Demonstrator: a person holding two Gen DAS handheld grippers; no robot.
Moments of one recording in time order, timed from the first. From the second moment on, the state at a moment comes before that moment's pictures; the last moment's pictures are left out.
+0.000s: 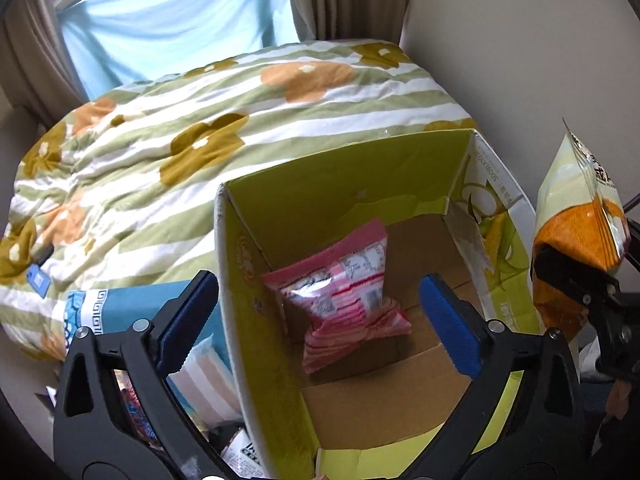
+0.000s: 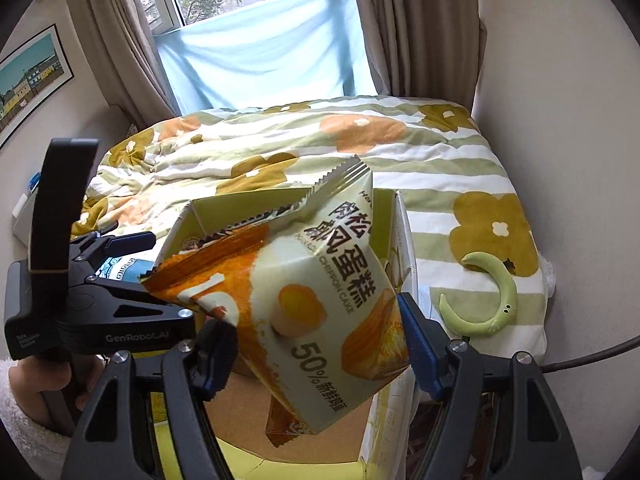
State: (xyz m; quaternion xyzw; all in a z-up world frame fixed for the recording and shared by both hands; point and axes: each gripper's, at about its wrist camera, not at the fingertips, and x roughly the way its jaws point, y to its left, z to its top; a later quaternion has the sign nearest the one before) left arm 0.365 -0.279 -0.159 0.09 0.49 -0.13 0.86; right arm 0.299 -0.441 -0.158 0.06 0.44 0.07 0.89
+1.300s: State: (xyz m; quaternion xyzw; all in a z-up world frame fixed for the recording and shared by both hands) left arm 0.246 -0.186 -0.099 0.01 0.44 -0.05 0.90; right arm 0.315 -0.420 -0.147 0.00 0.44 0.08 0.89
